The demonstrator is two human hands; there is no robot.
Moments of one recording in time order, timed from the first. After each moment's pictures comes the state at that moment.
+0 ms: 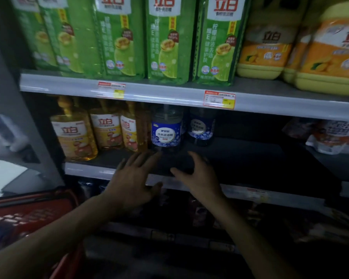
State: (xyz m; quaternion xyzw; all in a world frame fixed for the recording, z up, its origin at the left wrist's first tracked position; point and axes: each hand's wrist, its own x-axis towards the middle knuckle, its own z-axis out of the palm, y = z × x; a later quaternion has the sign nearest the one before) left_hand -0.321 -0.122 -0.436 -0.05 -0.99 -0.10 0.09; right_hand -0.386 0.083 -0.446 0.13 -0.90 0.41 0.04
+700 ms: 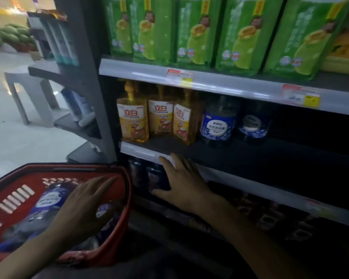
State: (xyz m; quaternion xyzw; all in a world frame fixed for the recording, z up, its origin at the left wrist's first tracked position) left_hand -0.155 -0.301 -0.515 0.09 -0.99 -0.08 0.10; right_hand -0.323 -0.053 -0.445 0.43 -0.90 0.11 -0.06
